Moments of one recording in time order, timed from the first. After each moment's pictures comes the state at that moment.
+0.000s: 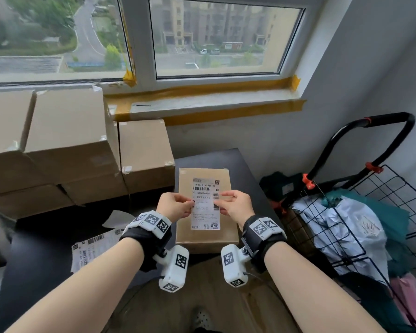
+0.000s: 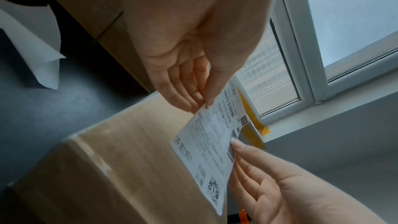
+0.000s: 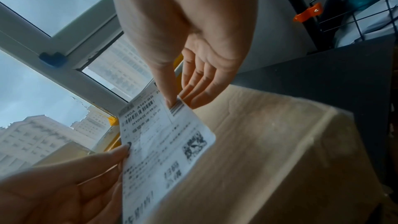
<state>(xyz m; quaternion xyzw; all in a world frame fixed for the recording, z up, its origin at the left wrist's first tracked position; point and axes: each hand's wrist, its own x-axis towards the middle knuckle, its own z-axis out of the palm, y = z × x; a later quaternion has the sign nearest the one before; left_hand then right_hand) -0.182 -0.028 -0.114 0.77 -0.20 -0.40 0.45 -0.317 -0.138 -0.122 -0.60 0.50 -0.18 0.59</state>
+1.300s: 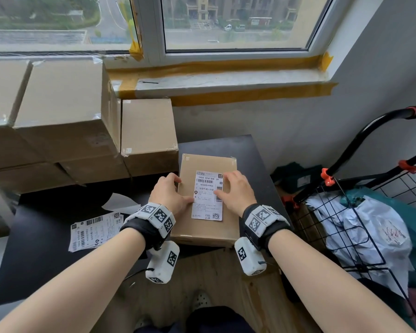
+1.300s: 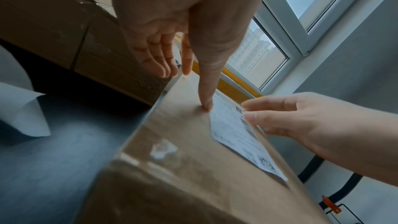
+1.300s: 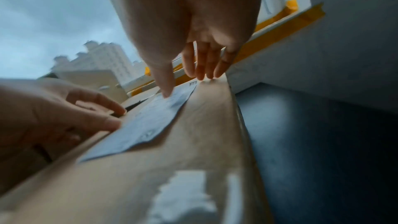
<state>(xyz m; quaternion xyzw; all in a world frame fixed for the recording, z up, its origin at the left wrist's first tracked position) -0.177 -0.041 -0.131 0.90 -0.24 -0.25 0.25 -0.306 -0.172 -0.137 -0.88 0.39 -0.03 0.29</state>
